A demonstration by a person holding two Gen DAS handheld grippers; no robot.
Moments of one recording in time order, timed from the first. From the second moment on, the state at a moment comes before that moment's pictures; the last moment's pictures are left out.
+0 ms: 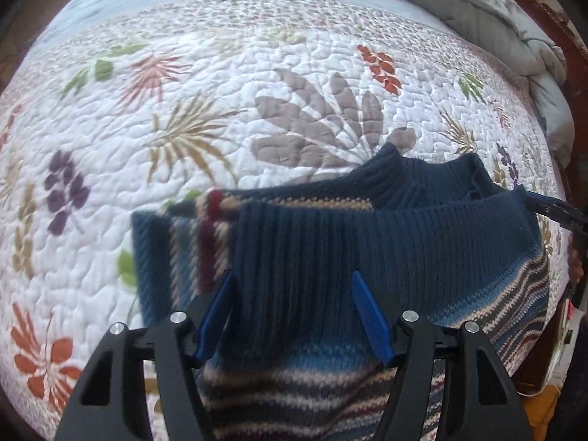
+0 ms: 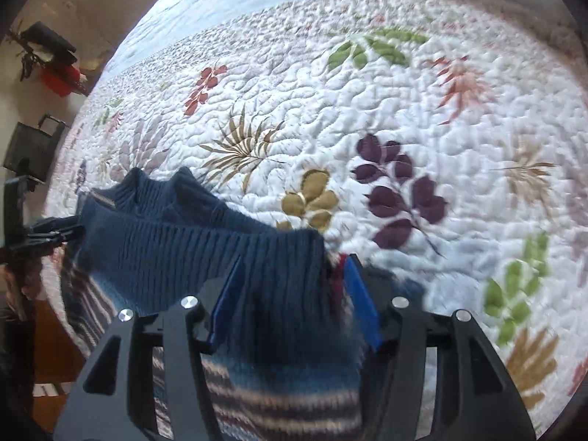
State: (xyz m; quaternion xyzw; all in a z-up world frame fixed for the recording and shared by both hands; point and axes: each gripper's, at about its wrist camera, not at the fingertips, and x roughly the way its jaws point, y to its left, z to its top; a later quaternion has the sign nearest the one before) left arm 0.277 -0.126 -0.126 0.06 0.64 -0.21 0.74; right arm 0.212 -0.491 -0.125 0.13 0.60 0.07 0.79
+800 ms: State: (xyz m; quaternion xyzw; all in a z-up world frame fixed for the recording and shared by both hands) left arm 0.325 -0.133 -0.125 0.03 0.59 -0.18 0.79; right arm 0.230 -0.505 -0.101 0.13 0.54 0.04 0.83
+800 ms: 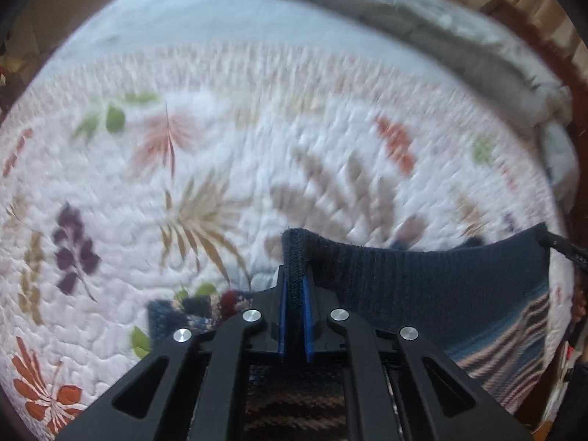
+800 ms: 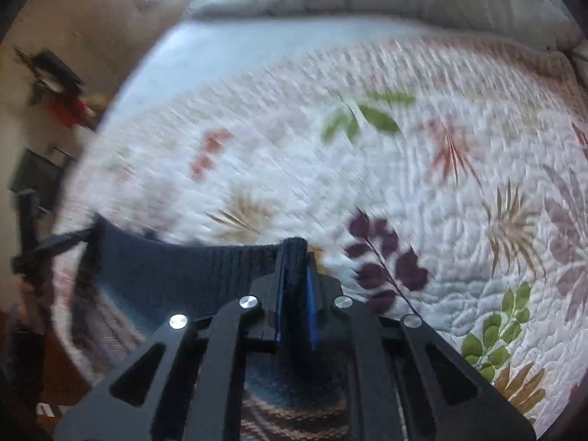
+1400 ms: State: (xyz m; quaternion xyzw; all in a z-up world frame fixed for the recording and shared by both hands) left arm 0.216 -0.039 -0.092 0.08 0.59 -0.15 0.79; right arm 0.112 -0.452 -0.087 0.10 0.57 0.03 0.82
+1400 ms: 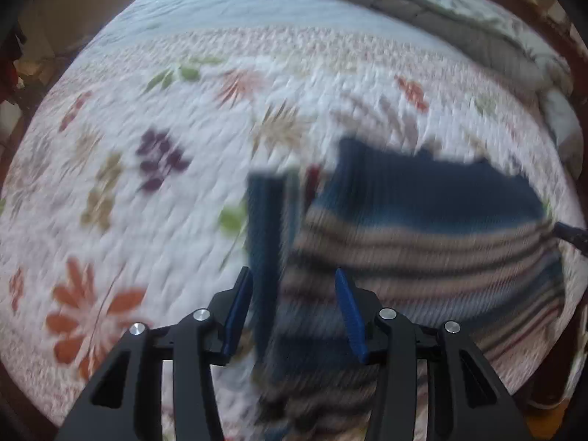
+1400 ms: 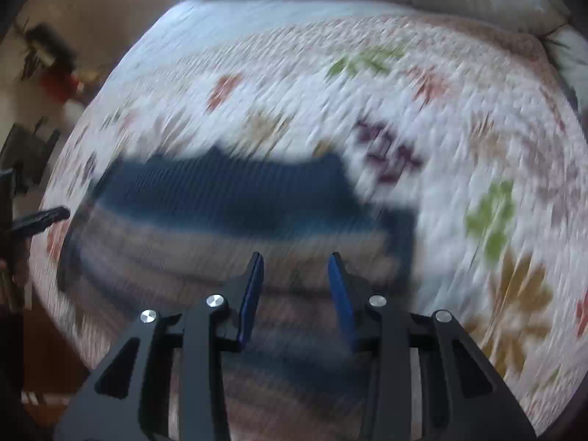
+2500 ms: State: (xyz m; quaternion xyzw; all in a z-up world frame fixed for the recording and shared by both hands) left arm 0.131 0.031 -0.138 0.03 0.63 -0.21 0.75; right arm 0.048 -0.373 -0.151 0.11 0.60 0.03 0.79
